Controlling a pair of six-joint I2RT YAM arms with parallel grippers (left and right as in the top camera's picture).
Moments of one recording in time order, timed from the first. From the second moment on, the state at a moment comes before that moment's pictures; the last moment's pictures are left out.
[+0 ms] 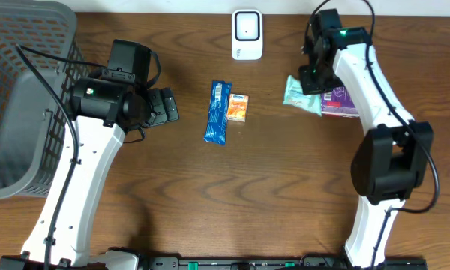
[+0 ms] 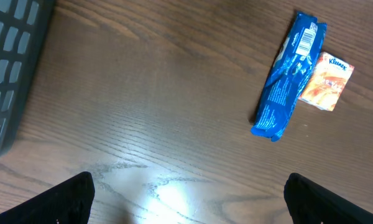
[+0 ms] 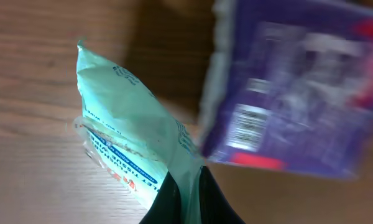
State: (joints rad) left arm -0.20 1.47 1.51 -1.24 -0.06 -0.46; right arm 0.17 2.12 1.90 -1.18 0.14 0.07
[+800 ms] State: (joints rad) left arm -0.20 1.47 1.51 -1.24 -0.06 -0.46; right arm 0.49 2.20 1.77 -1.04 0.79 0.37
